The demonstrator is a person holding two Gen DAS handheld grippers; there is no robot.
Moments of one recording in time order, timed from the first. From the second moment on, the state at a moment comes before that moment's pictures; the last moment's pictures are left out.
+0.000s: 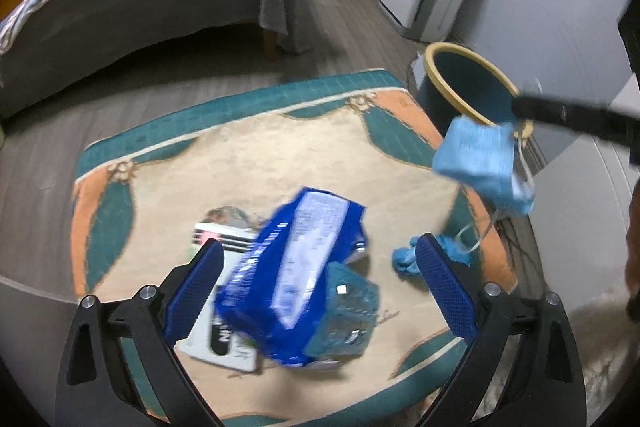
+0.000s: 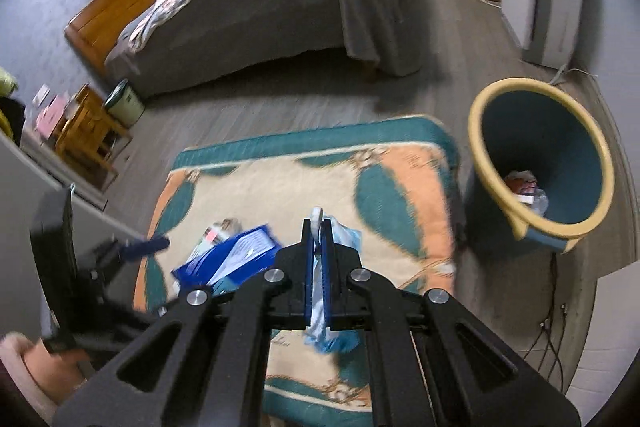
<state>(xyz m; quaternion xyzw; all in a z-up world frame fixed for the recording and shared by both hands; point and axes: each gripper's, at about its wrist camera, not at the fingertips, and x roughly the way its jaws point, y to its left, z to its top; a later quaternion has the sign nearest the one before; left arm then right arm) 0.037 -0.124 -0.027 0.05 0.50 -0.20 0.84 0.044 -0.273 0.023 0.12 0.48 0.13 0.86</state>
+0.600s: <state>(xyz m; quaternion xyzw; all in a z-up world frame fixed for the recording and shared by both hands) 0.005 -0.227 -0.114 0.14 0.54 -0.26 0.79 0.054 -0.319 0.020 0.14 0.48 0.09 0.86</state>
